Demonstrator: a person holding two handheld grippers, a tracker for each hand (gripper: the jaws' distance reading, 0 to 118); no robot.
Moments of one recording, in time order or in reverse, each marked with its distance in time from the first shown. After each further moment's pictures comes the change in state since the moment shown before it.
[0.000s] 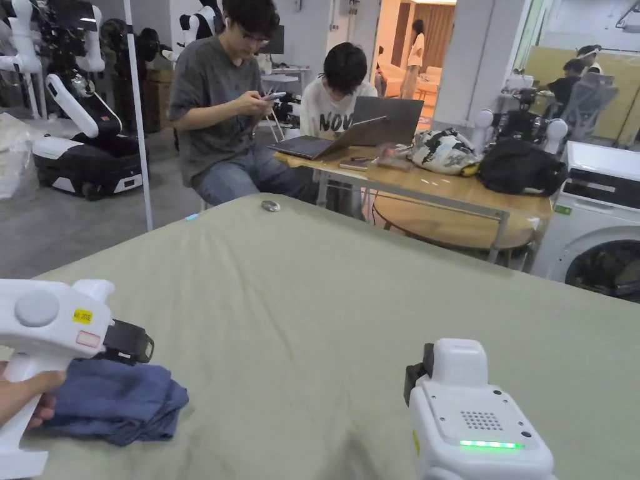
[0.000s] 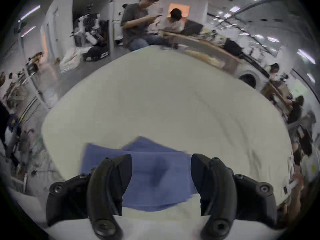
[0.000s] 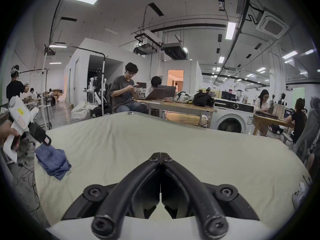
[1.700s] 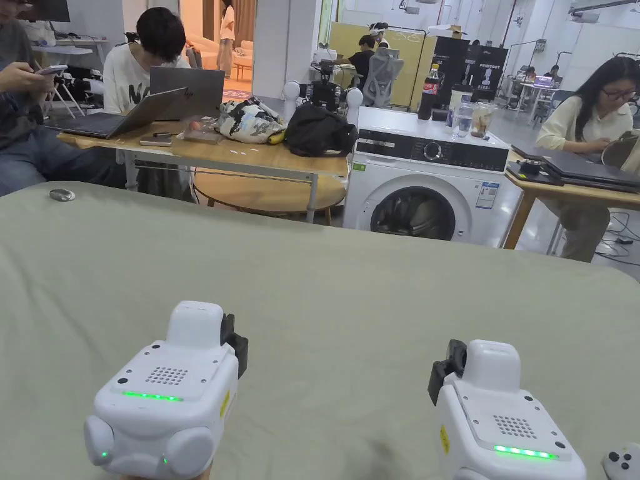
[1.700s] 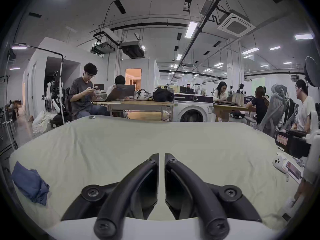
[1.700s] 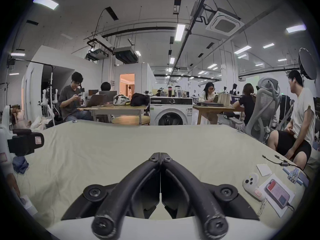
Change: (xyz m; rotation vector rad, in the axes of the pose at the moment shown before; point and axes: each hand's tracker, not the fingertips) left arm 0.385 -0.073 0.002 0.573 -0.209 -0.176; right arm 0.202 -0.046 0.108 0.040 -0.428 -0.131
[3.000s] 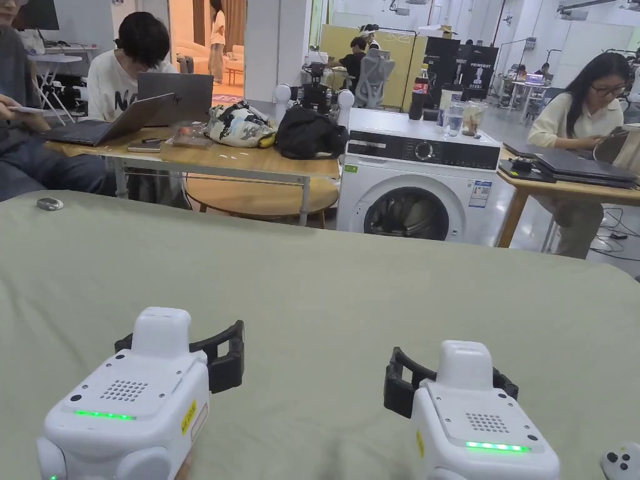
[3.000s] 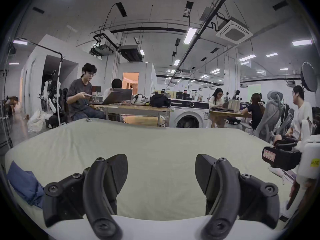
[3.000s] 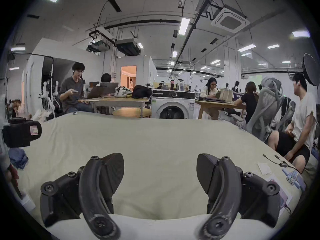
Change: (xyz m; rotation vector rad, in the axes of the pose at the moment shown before) left arm -0.012 0.000 0.003 0.055 -0.051 0.021; right arm -0.012 0.003 -0.006 -0.068 0.018 0.023
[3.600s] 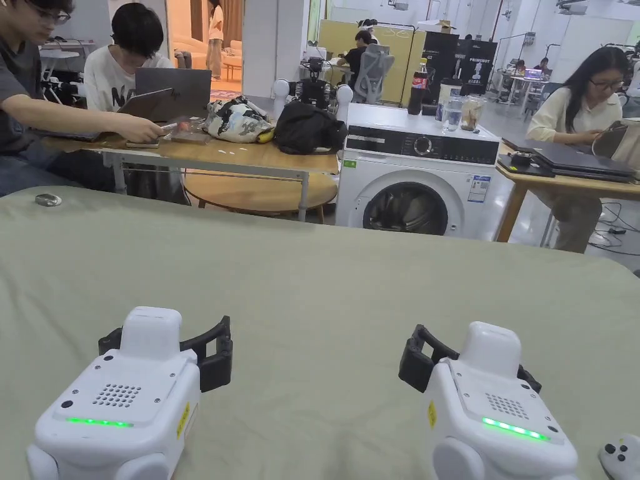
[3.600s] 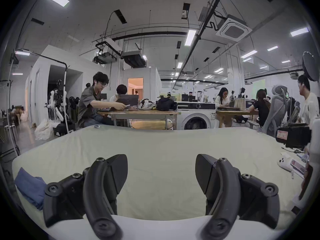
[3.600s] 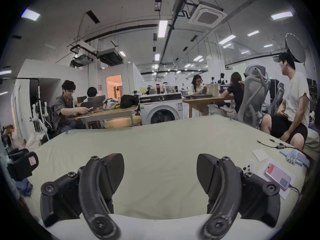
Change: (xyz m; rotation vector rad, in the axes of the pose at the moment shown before) left arm -0.002 -0.005 0.009 0.031 0.072 -0.059; right arm 0.005 0.016 0.008 0.006 -0.123 -0.164
